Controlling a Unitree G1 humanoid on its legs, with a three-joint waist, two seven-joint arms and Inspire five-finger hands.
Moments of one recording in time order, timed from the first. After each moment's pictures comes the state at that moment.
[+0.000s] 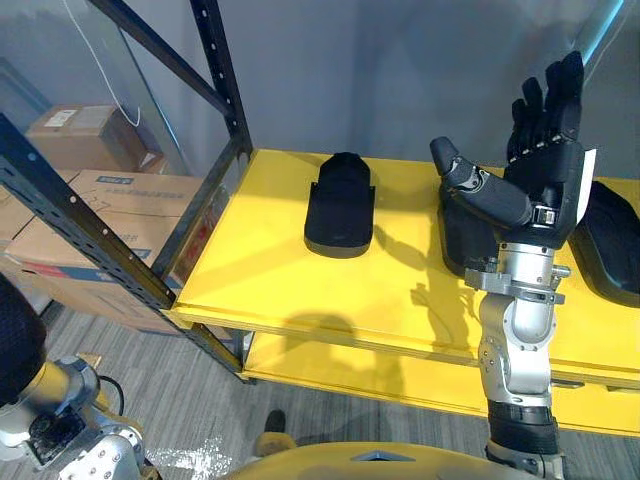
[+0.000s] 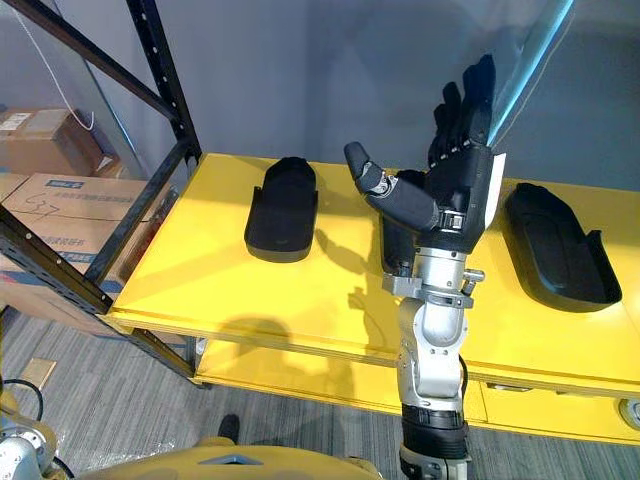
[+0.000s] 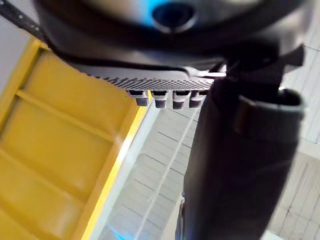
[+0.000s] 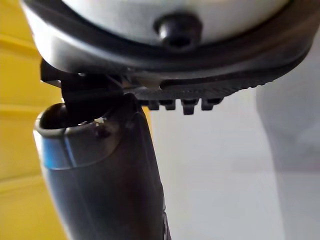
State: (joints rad) left arm 0.28 0.00 0.52 -0.70 -1.39 -0.48 -0.86; right arm -0.06 -0.10 -0.11 -0.32 0.17 -0.34 -0.09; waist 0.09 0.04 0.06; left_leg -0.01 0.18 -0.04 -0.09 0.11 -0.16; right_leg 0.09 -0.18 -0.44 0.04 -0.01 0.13
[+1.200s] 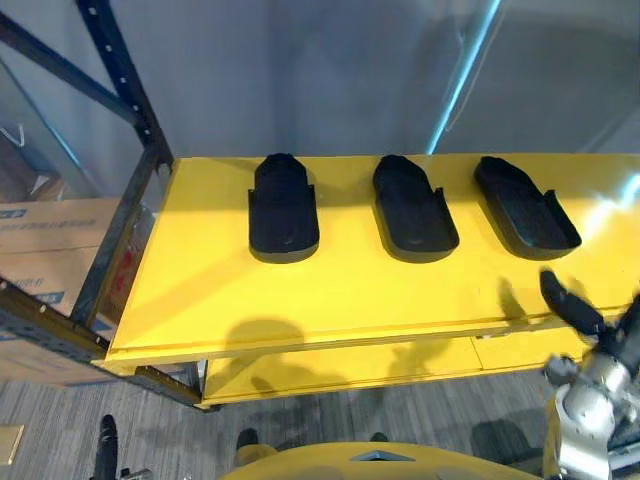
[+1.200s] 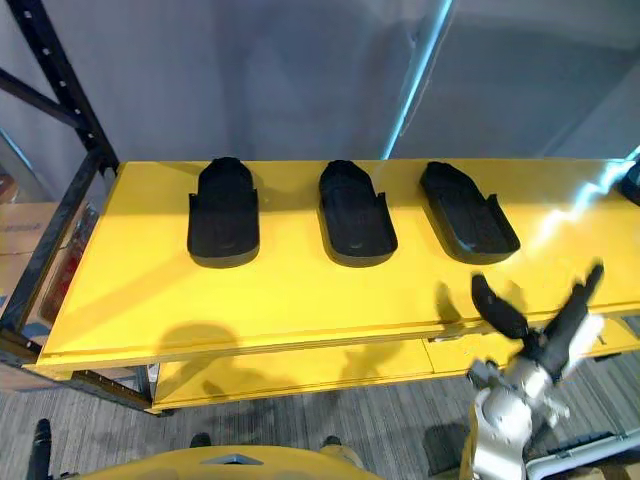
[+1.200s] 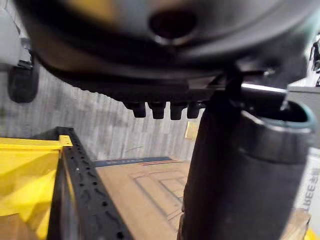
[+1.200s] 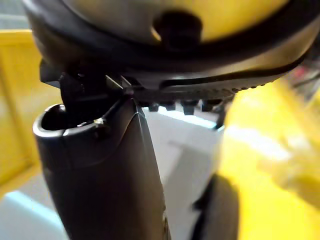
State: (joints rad) left arm 0.32 -0.05 0.70 0.67 -1.05 -0.25 0.18; right arm 0.28 -0.14 -0.53 0.17 -0.02 -0.27 -0.42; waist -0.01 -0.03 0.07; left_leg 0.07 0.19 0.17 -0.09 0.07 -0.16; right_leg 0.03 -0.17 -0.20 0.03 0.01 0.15
